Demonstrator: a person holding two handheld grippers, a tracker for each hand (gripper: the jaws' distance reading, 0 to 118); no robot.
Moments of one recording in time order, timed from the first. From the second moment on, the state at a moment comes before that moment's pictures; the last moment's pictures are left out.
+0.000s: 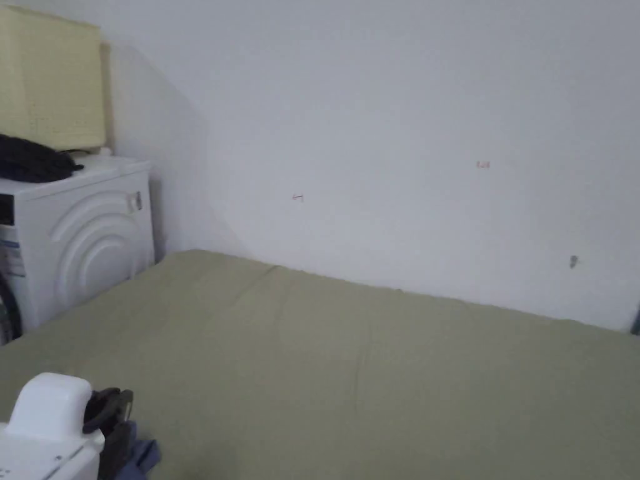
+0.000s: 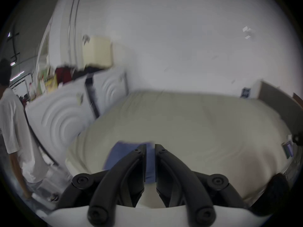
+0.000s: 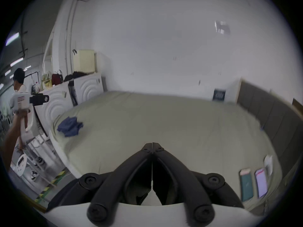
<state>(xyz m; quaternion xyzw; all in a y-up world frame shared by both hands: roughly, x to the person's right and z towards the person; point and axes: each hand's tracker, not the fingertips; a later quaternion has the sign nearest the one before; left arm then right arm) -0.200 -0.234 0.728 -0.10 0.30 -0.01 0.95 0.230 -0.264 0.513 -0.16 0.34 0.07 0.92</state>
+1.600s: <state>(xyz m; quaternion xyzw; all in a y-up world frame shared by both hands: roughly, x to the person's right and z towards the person) -0.026 -0.172 0.677 0.00 0.18 0.01 0.98 0.266 -0.161 0.529 -0.07 0.21 0.00 0.98</state>
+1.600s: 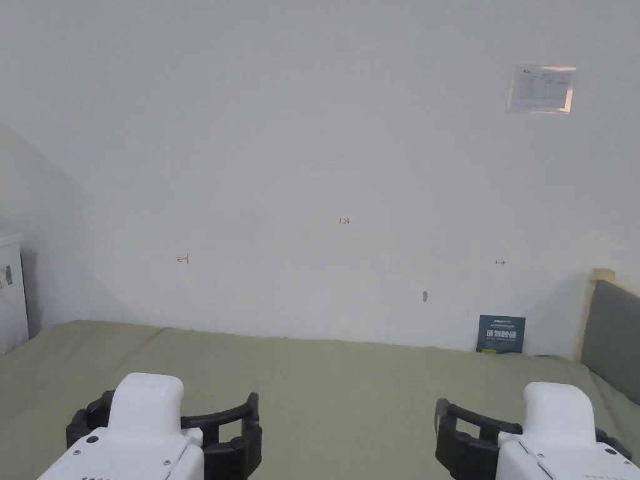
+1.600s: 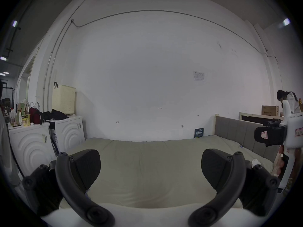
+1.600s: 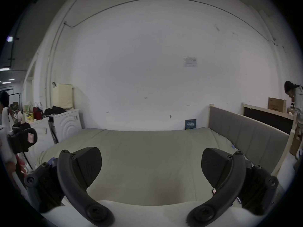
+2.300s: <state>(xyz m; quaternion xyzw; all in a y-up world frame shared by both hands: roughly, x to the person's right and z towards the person) -0.023 -0.167 0.674 -0.01 0.18 0.01 0.98 0.278 -0.160 0.532 -0.08 0.21 -0.04 0.97</state>
